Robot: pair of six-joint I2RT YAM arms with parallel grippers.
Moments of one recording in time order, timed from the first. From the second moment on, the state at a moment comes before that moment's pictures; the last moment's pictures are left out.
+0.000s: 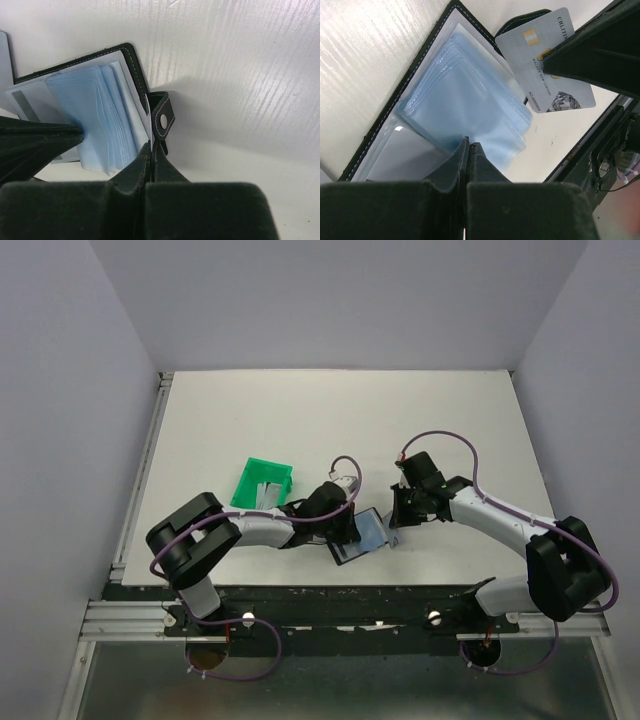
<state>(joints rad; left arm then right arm) -0.93 1.68 0.73 0.24 0.18 -0.71 0.52 1.38 0.76 -0.48 -0.10 0.43</state>
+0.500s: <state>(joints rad) -0.93 1.65 0.70 0.22 0.17 -0.71 0.52 1.38 0.76 -0.48 -0.10 0.43</state>
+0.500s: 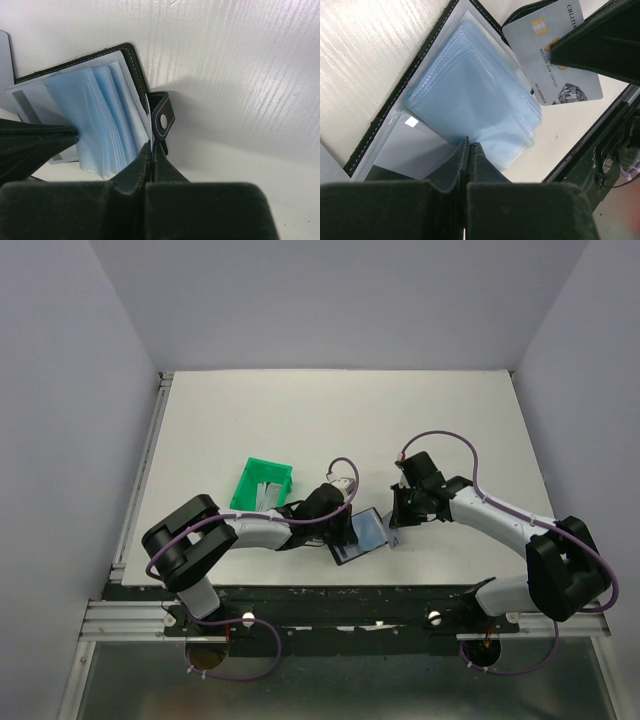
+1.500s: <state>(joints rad) -0.93 1.66 0.70 0.23 0.17 -0.71 0.52 1.23 0.72 -0.44 -0.25 0.42</state>
